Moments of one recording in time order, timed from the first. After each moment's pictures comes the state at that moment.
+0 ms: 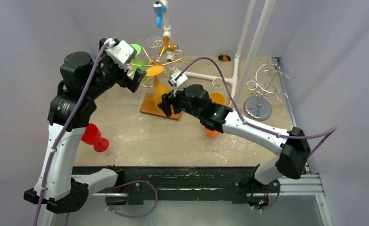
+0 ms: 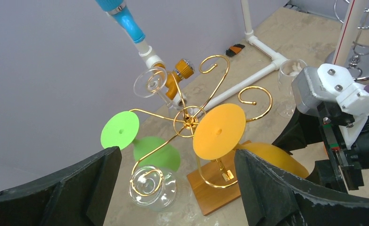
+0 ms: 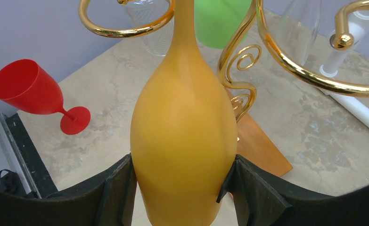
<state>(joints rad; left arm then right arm) -0.33 1.13 1.72 -0.73 0.22 0.38 0.96 1.49 1.25 -0.01 0.11 0.15</state>
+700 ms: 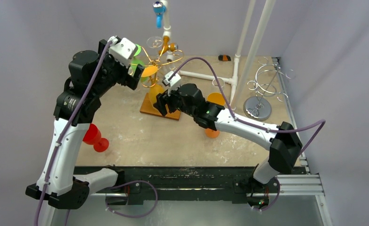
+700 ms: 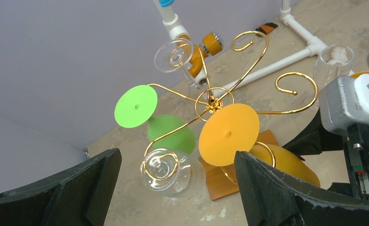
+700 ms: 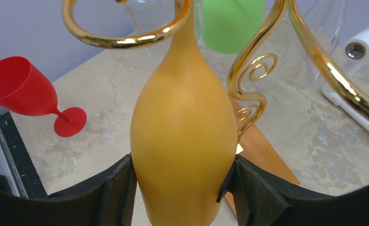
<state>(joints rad) -0.33 1.14 1.69 -0.73 0.07 0.35 0.96 1.59 1.28 0.05 0.09 0.13</state>
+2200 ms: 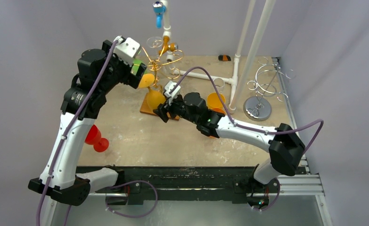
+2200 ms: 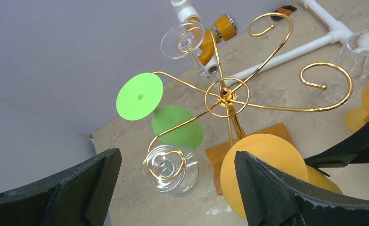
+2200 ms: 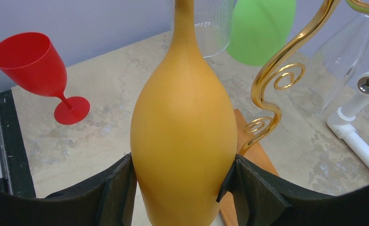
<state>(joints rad) -0.33 1.18 1.65 -0.71 -0.01 0.36 0.98 1.56 1.13 0.27 0.01 -0.02</state>
